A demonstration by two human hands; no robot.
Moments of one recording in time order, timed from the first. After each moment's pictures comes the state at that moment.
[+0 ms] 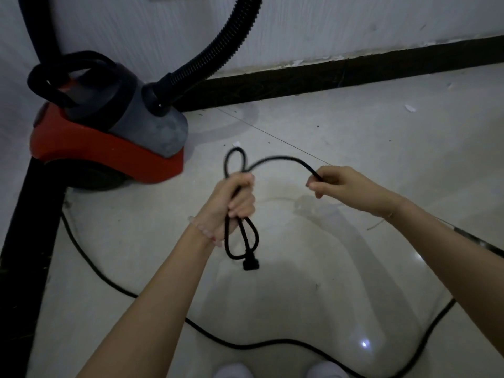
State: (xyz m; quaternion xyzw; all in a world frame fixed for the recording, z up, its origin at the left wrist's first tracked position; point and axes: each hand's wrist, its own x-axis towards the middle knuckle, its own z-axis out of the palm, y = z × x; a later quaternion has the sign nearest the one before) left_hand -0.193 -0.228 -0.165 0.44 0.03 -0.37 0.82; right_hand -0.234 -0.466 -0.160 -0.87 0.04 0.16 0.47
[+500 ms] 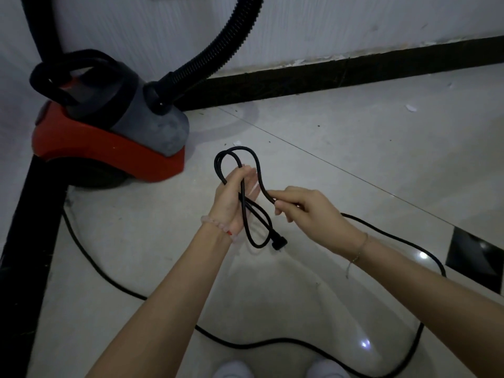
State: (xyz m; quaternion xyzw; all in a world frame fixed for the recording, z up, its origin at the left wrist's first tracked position) left_hand -0.190 -0.246 -0.183 0.44 0.18 -0.24 0.85; right_hand -0.262 -0.387 -0.165 -0.87 -0.03 0.05 0.49
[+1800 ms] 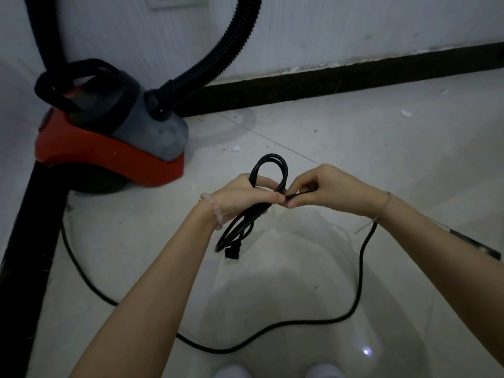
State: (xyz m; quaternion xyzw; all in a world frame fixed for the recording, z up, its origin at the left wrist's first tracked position) left_hand -0.183 -0.244 -0.140 0.72 -0.11 -0.42 0.54; right_hand -0.230 -0.435 -0.131 -0.88 -0.05 0.17 0.43
